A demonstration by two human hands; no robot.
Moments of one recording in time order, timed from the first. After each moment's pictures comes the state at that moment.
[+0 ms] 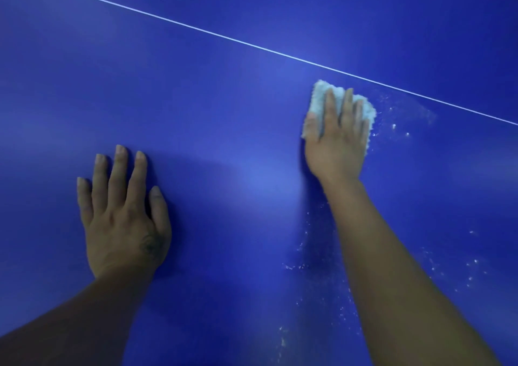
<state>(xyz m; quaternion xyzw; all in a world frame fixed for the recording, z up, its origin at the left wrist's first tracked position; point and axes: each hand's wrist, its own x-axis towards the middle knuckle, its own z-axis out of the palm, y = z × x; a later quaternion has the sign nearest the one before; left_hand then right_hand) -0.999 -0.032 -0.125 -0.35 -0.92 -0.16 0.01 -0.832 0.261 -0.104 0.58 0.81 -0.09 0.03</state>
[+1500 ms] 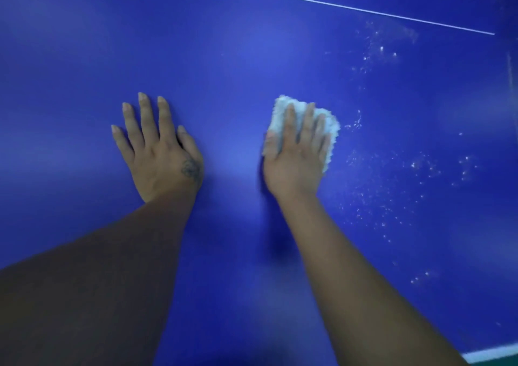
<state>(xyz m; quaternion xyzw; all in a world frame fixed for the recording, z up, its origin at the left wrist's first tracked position) -0.999 -0.036 -0.119 -0.36 -0.92 -0.15 0.00 -0.828 0.057 -0.105 0.64 0.77 -0.07 0.02</state>
